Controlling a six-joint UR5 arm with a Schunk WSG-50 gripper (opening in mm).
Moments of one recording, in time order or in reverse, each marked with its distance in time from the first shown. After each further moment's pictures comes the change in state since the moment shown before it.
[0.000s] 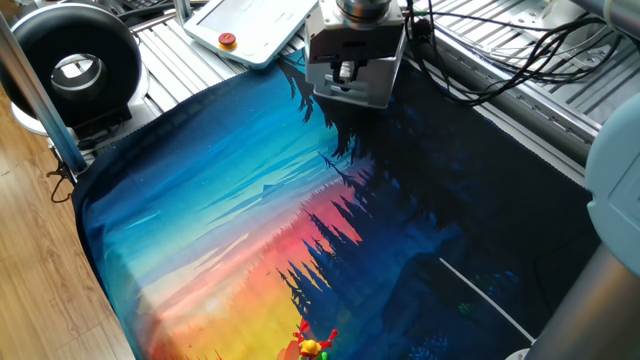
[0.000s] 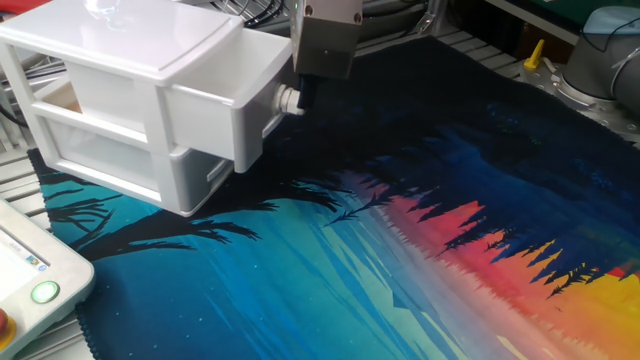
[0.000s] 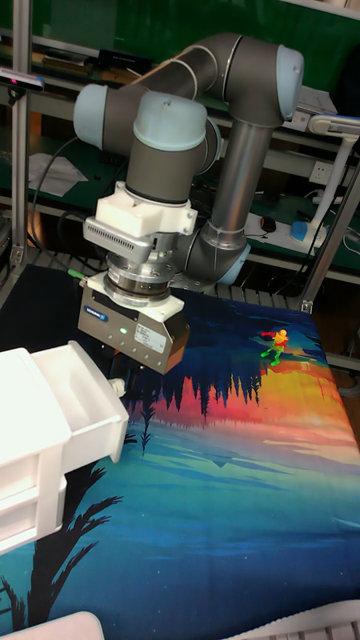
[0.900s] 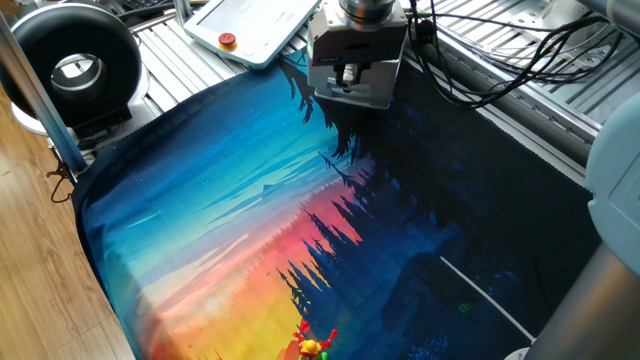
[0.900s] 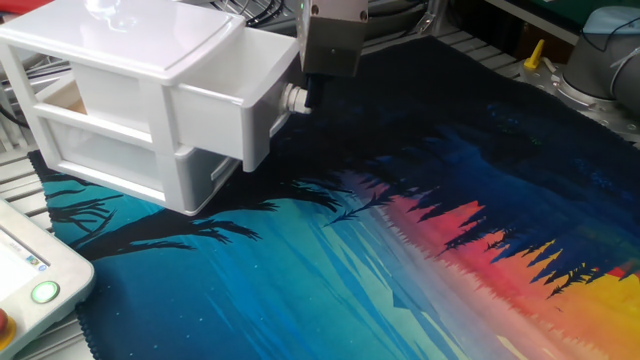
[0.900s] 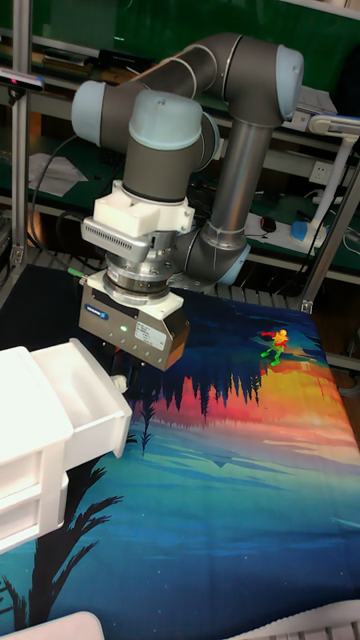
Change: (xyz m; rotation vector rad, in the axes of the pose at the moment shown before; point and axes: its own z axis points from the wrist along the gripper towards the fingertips) arm 0.008 -0.001 -0.001 -0.009 0.028 -0.008
